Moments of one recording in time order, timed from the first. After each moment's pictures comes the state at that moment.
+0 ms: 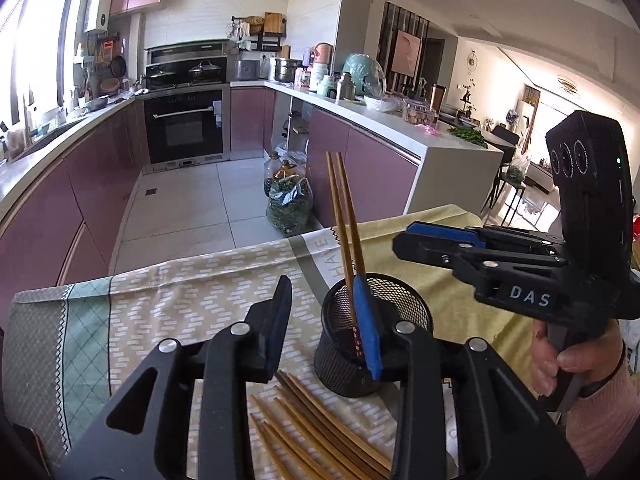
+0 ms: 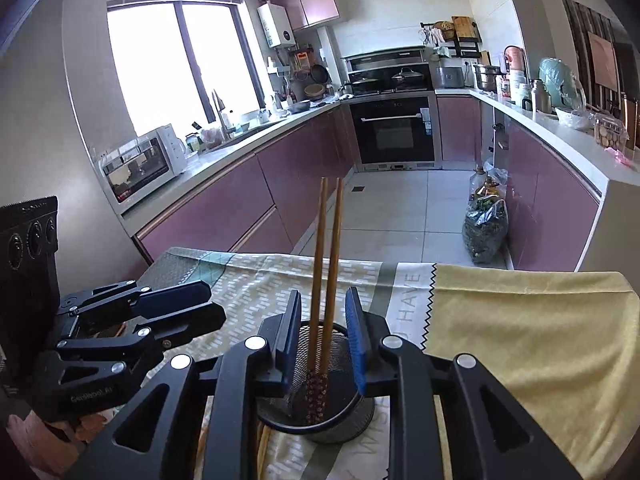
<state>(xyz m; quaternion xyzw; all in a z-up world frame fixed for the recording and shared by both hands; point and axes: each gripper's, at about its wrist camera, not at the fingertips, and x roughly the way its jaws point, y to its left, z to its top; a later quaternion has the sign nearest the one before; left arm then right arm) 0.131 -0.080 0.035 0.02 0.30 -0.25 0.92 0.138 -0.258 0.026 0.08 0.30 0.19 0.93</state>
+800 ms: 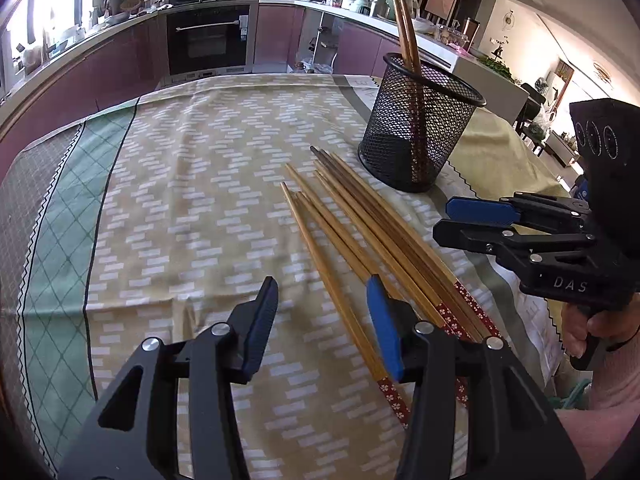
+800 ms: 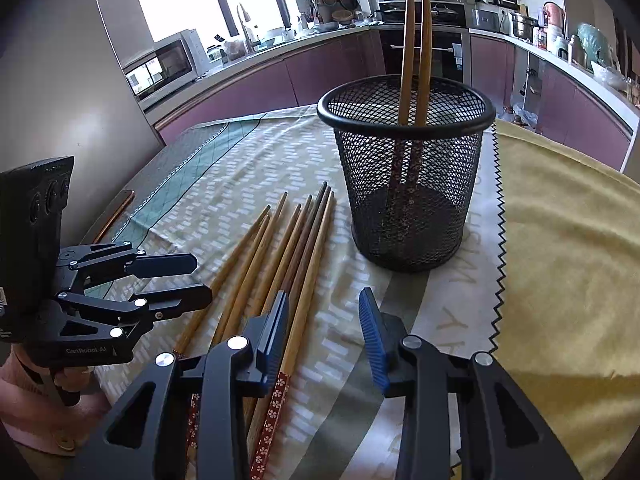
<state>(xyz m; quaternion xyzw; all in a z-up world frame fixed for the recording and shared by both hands) 0.060 -0.015 -0.098 0.02 0.44 -0.21 0.87 0.067 -0.198 -0.084 0.03 0.42 0.23 0.88</state>
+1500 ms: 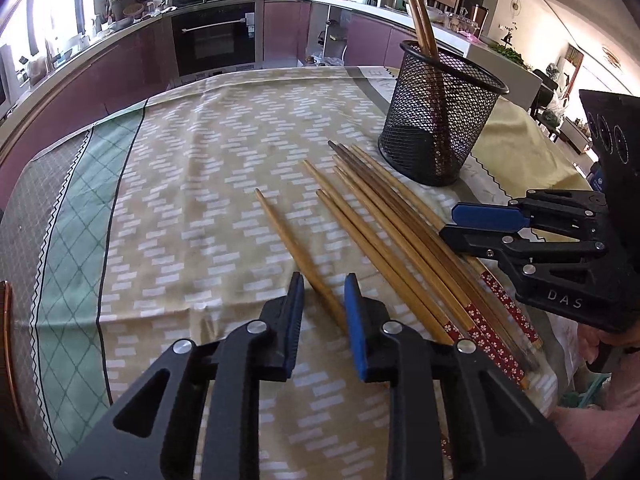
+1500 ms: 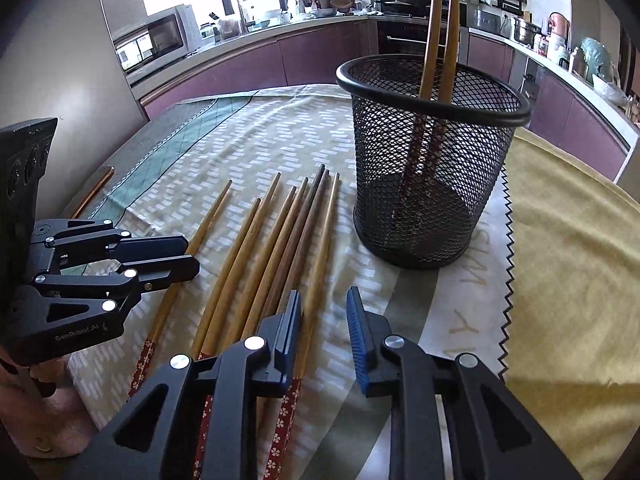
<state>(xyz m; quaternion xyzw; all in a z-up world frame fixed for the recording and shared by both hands) 0.072 -0.018 -0.102 0.05 0.45 -0.19 0.87 0.076 -0.178 -0.092 -0.03 0.44 0.20 0.88</state>
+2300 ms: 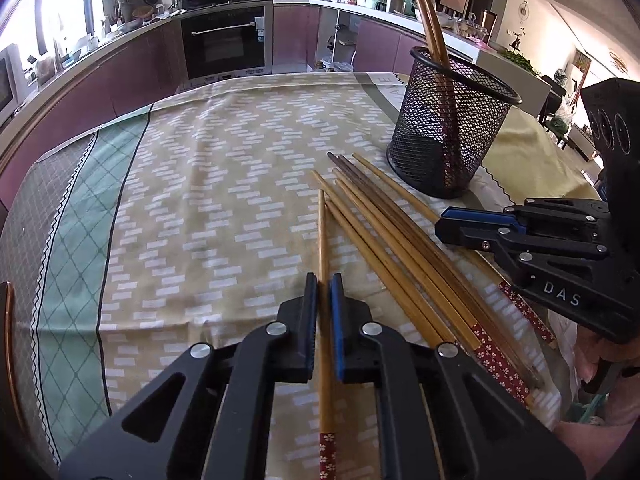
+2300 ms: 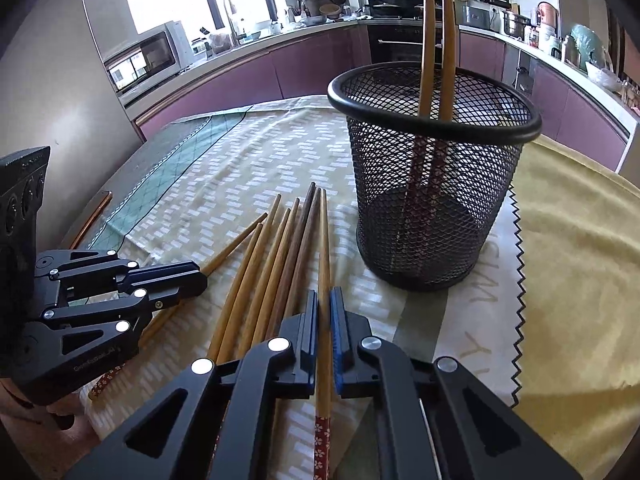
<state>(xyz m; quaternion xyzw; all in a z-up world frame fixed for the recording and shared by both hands) 0.077 -0.022 -0.105 0.04 0.44 -0.17 0.88 0.086 -0.180 -0.089 0.01 0.43 0.20 0.88</state>
